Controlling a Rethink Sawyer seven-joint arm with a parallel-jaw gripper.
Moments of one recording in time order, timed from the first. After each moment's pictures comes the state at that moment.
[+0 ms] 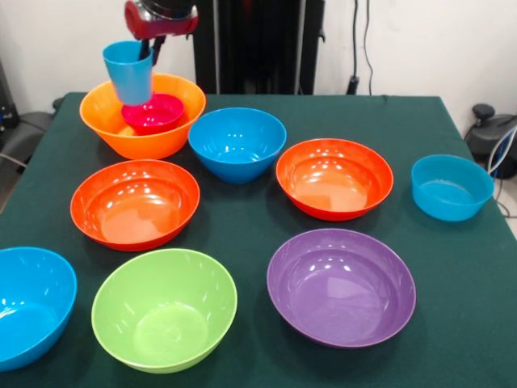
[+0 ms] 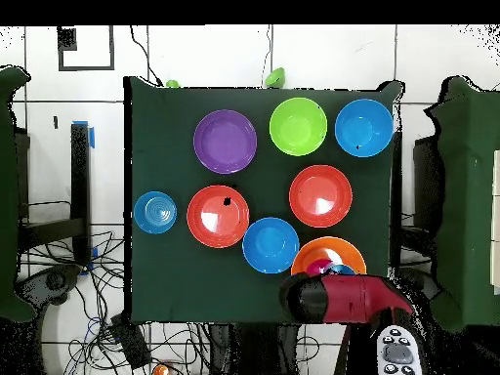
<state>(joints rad) -0.39 -0.70 -0.19 1.92 -0.58 0.44 1.14</state>
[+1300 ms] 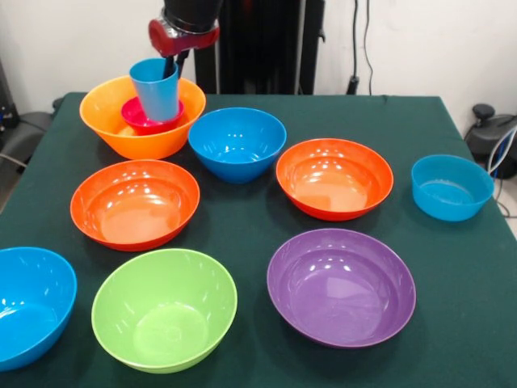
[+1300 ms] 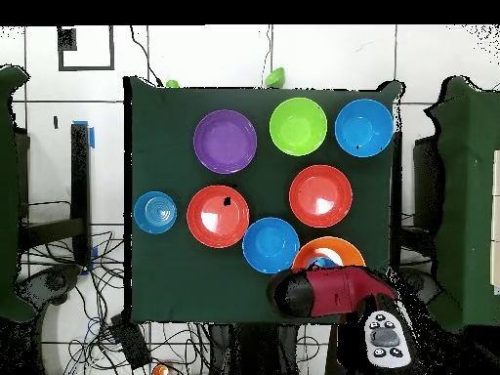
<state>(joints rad) -0.39 -0.69 -0.10 1.93 -0.64 0.44 1.14</state>
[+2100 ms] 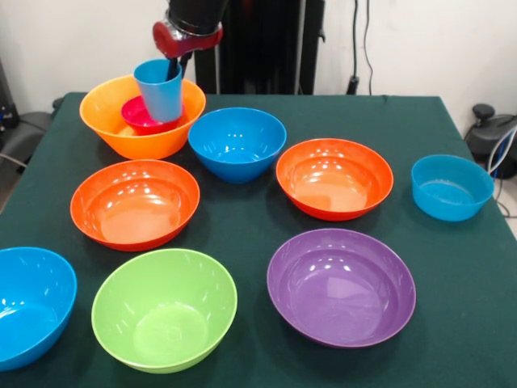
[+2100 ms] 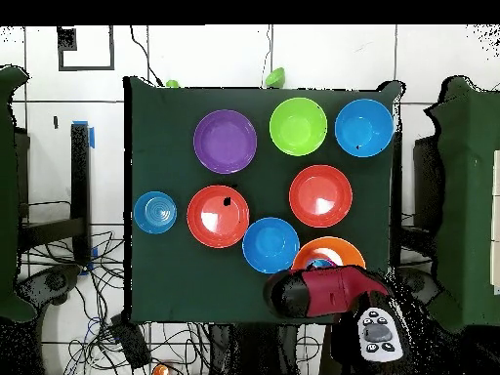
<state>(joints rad) -0.38 -0.67 -0.11 1.93 -0.65 0.44 1.14</state>
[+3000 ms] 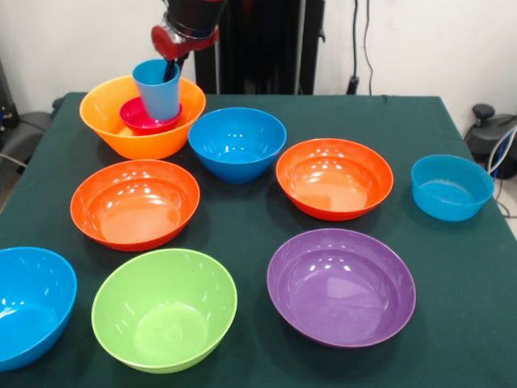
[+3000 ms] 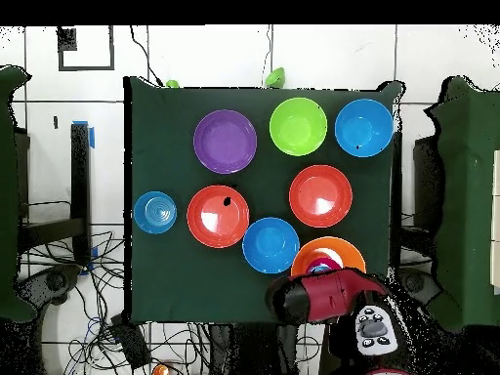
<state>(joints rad) -0.38 -0.64 -0.12 1.93 -0.72 0.44 1.14</state>
